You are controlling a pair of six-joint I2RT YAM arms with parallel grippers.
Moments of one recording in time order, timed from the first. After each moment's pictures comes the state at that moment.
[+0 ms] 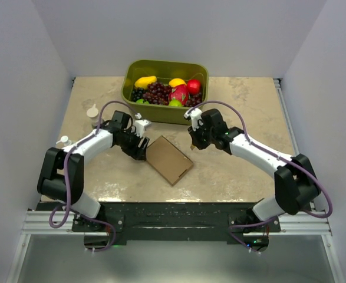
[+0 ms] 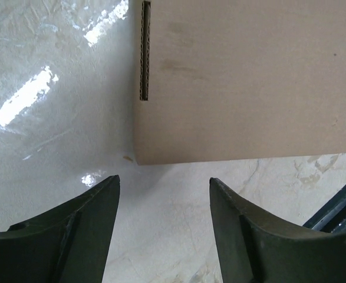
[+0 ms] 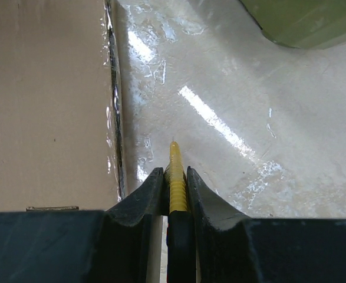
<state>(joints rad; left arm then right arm) -0.28 1.55 0.92 -0.52 0.43 0.25 0.58 1.48 1.00 -0.30 -0.10 -0.12</state>
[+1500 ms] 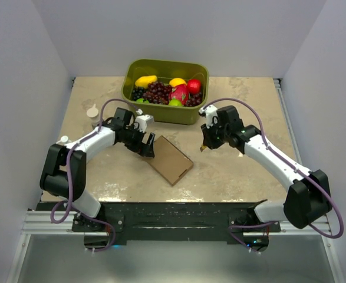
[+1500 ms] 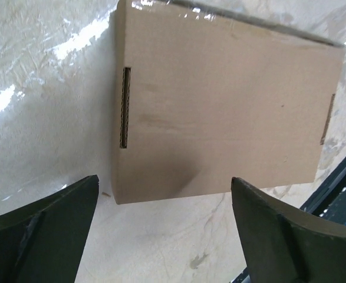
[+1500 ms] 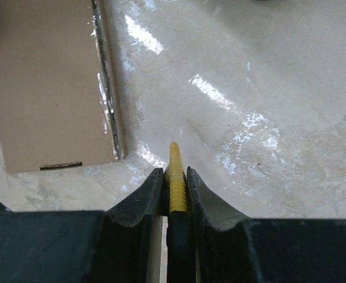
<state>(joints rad) -0.30 1.61 0.99 -0.46 0.52 0.12 0.46 1.35 1.02 -0.50 -0.17 -0.09</state>
